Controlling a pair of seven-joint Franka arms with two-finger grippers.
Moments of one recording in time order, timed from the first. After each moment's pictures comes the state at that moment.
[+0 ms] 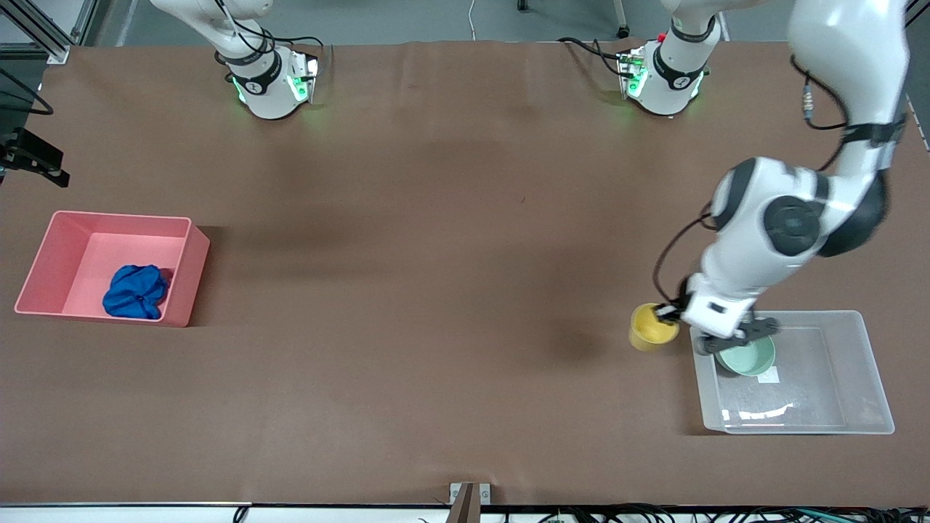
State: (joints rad) left arm 0.19 0.43 -0.45 -1.61 0.24 2.09 -0.54; right arm -0.08 -0.06 -0.01 -1.59 -0.06 1.56 -0.16
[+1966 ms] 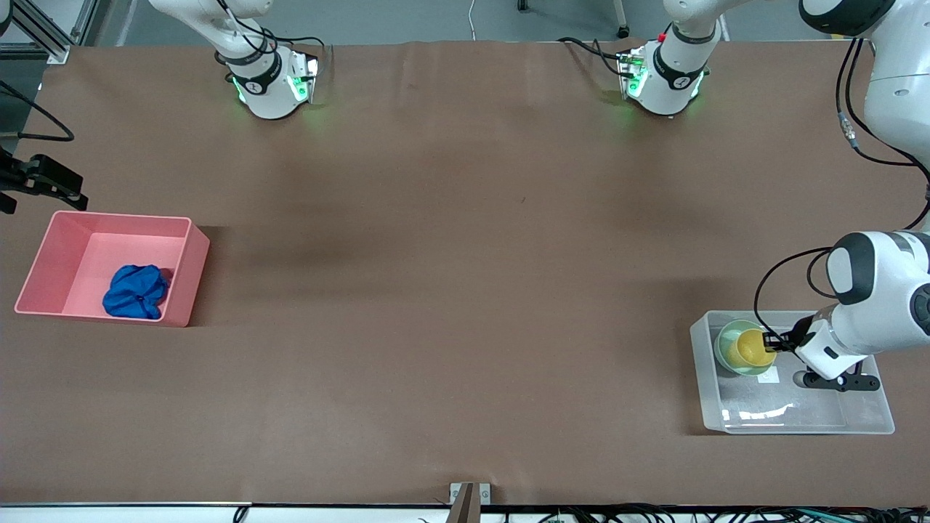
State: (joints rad) left arm 0.43 0.74 -0.40 -1.47 0.31 2.15 0.01; right arm -0.05 0.03 -0.02 -1.51 -0.06 1.56 -0.13
